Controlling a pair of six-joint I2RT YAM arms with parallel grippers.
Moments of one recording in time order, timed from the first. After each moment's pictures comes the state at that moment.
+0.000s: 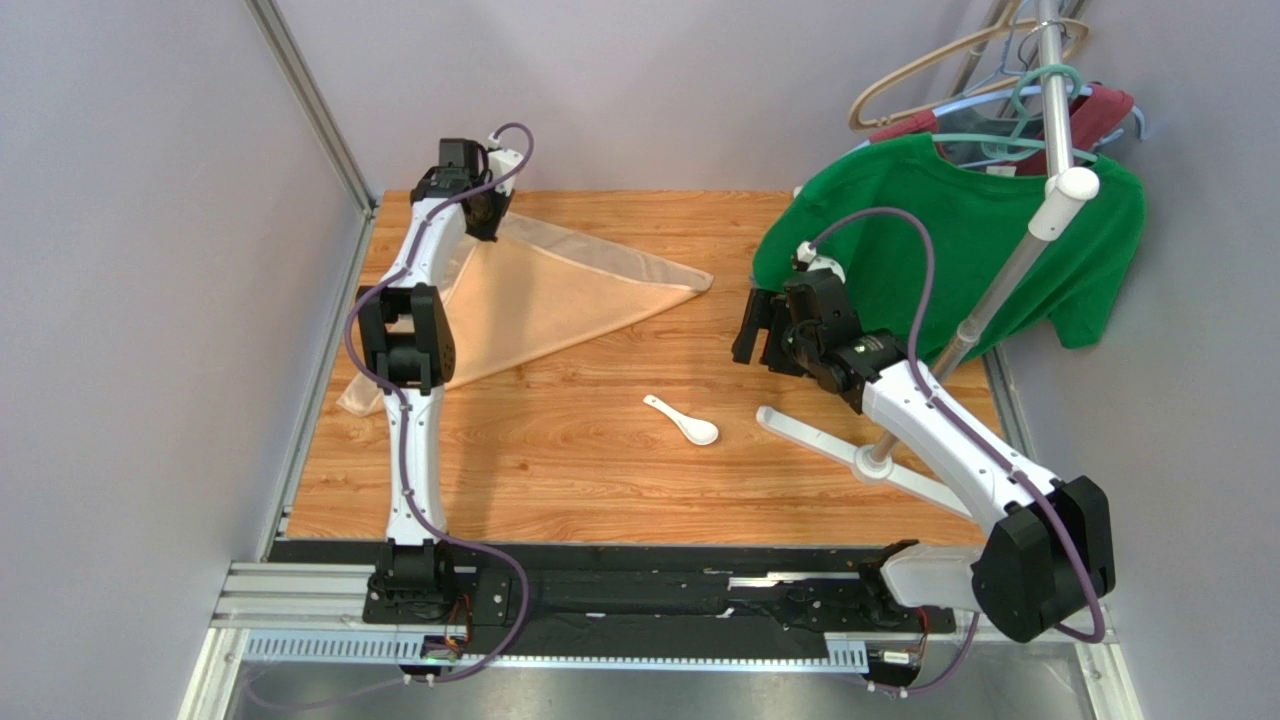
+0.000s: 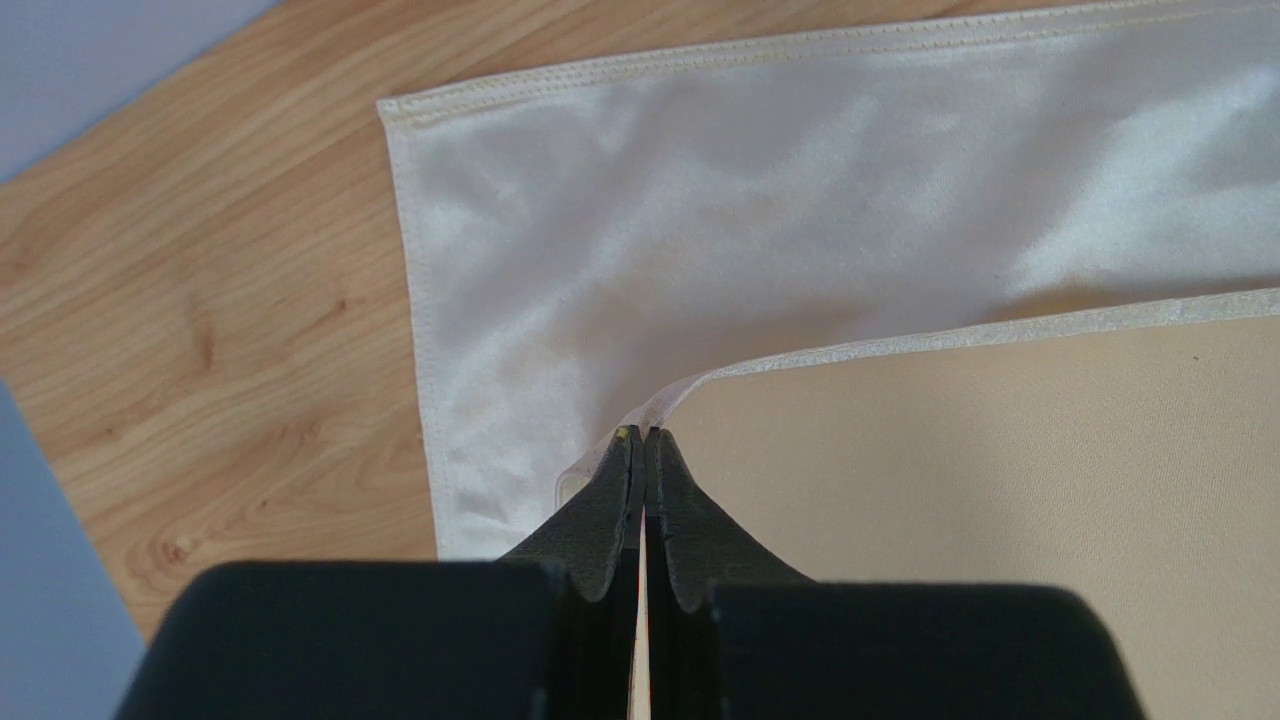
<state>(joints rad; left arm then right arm) -0.01 2.50 2.35 -0.68 0.12 0.43 0.46 1.28 1.01 -0.49 0.12 0.56</state>
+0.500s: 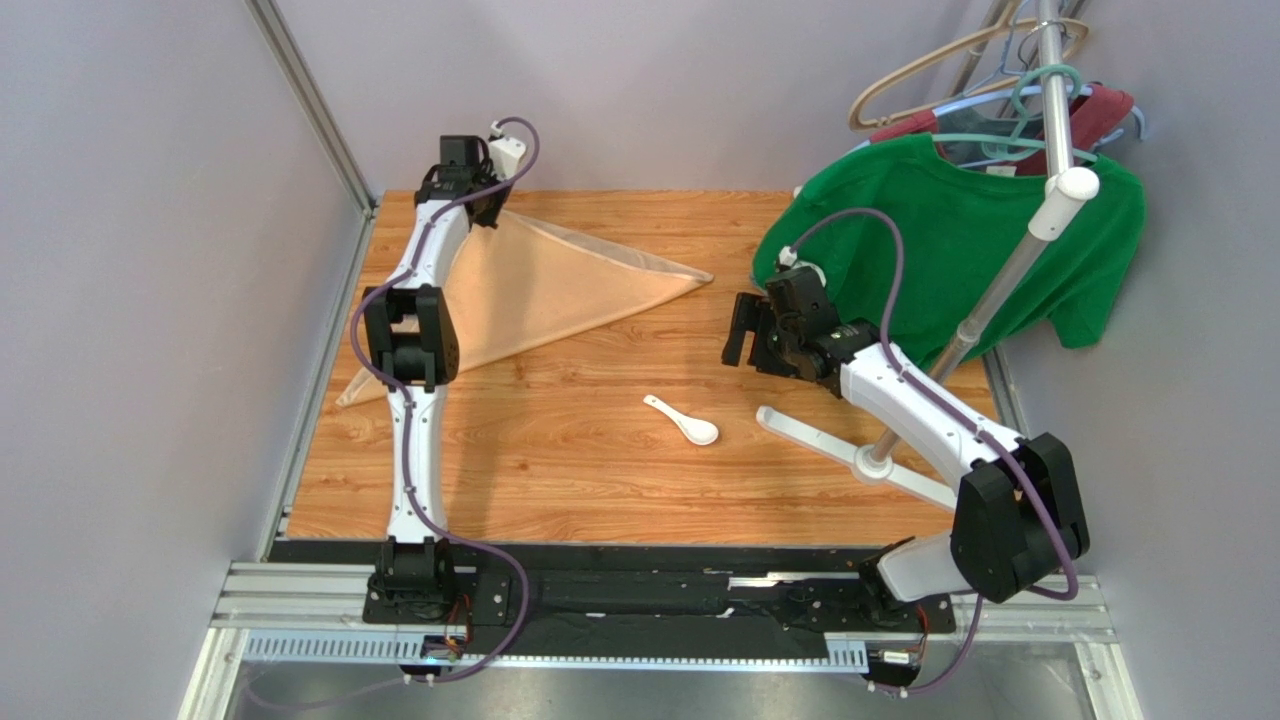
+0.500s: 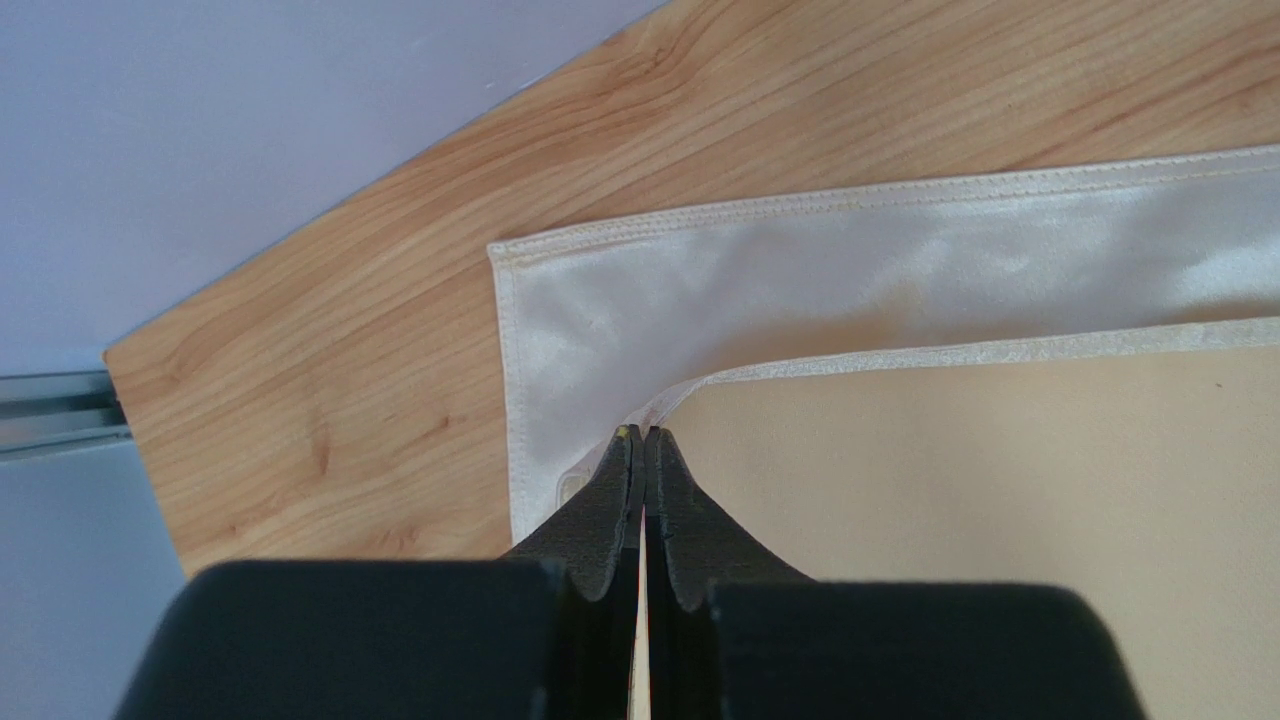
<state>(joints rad) -0.01 2.56 2.42 -0.54 0.11 0.48 0.46 1.40 1.03 -0.47 0.10 0.57</state>
